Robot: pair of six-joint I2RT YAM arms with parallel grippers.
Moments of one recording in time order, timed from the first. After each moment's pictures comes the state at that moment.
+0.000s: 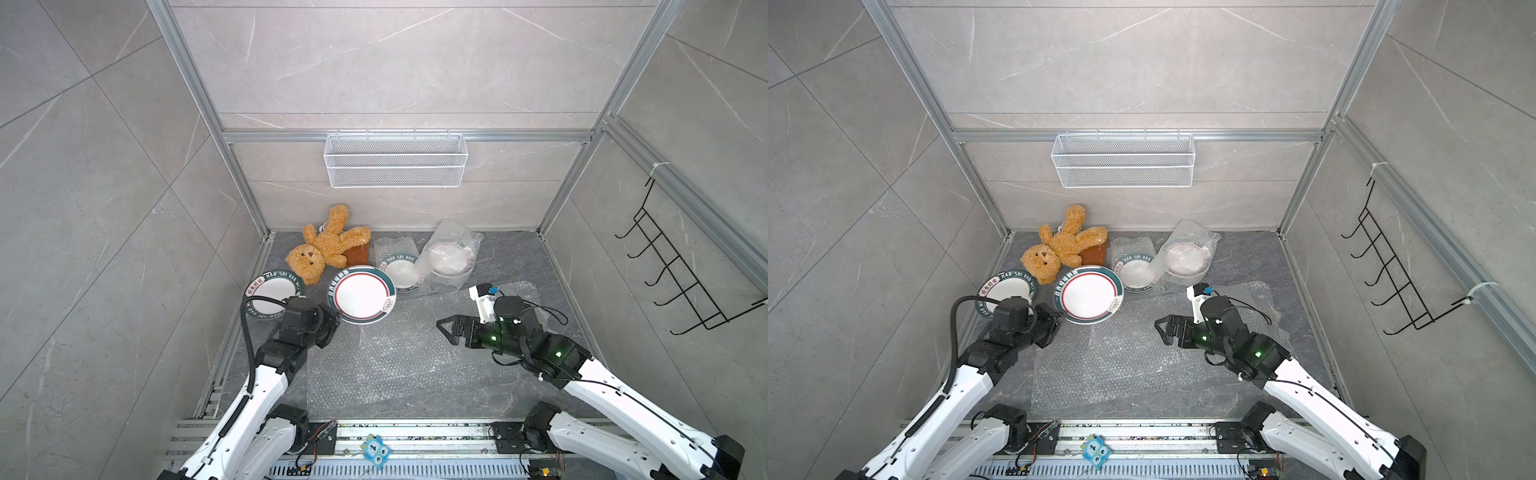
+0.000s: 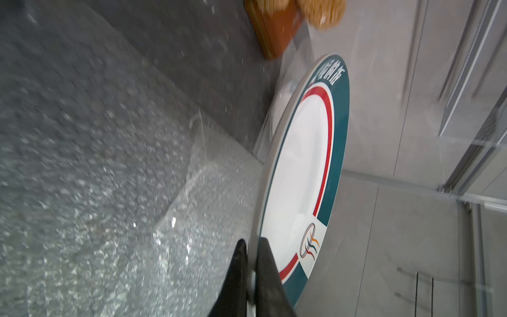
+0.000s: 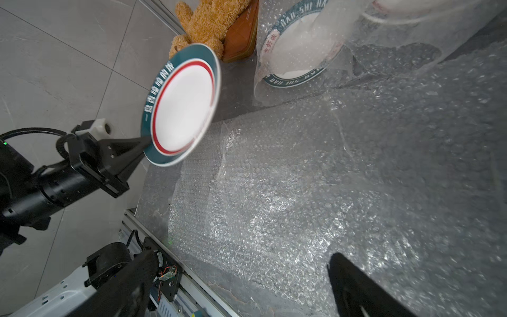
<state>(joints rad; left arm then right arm) -0.18 0.83 0.61 -0.40 0.19 -1.24 0.70 0.87 0.79 -0.52 -0.14 0.71</state>
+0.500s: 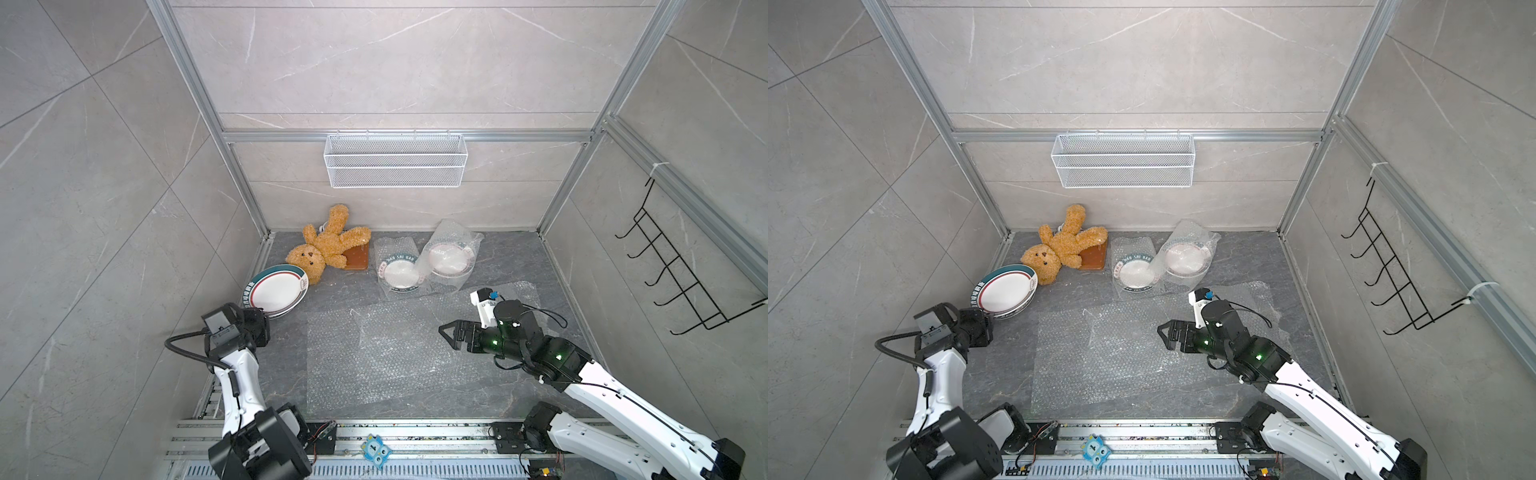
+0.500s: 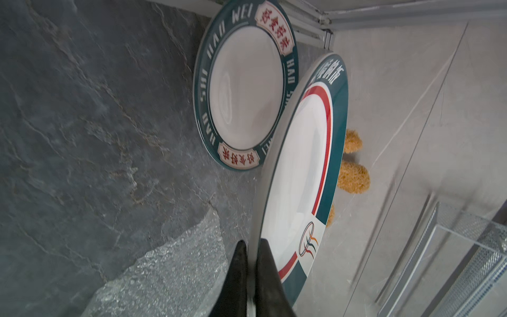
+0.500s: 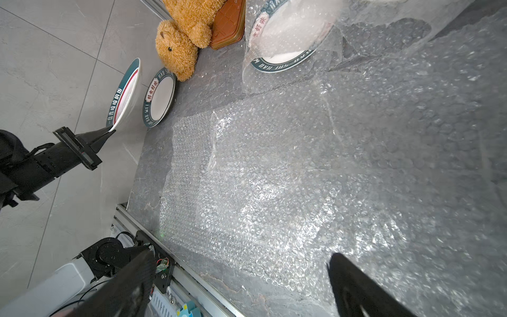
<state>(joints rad) 0.63 1.07 0.63 -0.33 0.46 -1.16 0.70 0.86 0.76 -0.54 -0.15 0.71</state>
